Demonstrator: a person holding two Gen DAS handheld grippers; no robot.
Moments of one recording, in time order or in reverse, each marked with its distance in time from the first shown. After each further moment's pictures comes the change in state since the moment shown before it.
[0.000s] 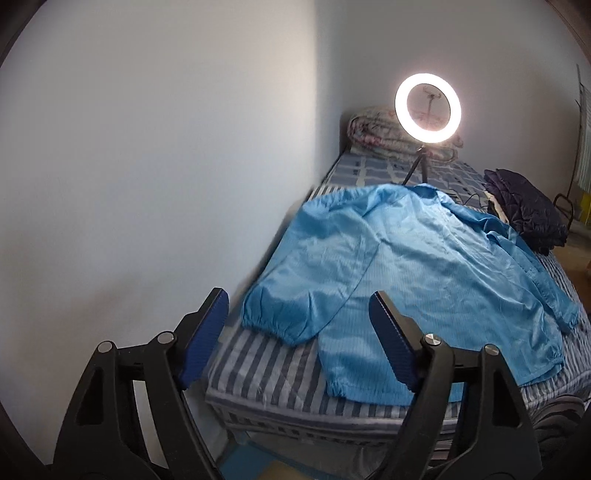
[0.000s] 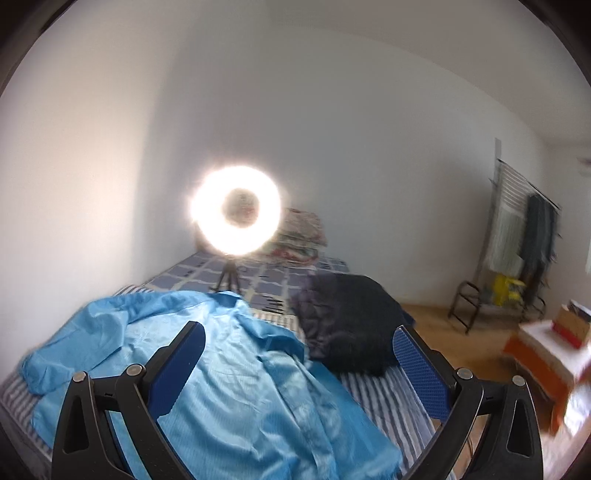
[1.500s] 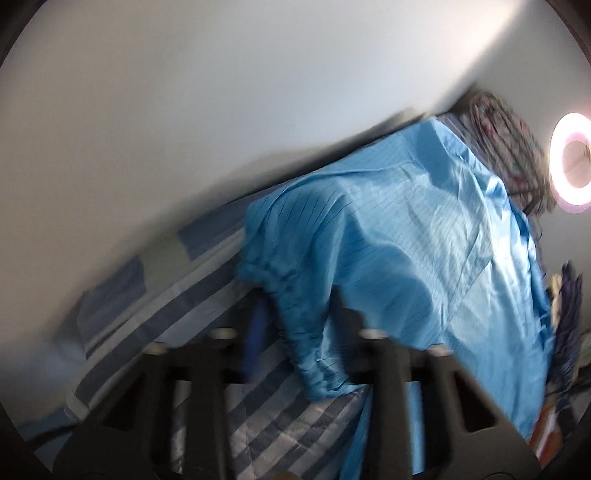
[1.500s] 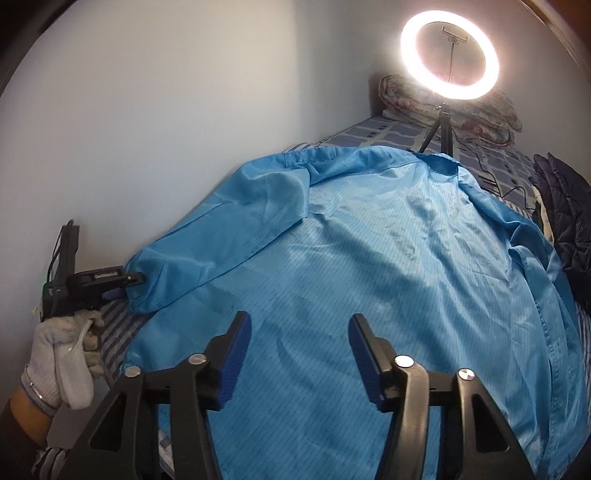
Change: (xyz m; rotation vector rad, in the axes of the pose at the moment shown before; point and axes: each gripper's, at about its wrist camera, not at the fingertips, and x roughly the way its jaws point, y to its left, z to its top) left arm 0.251 0.064 -0.052 -0.576 0.388 0.041; right arm 0.128 0.204 -0.107 -0.053 0.522 0.635
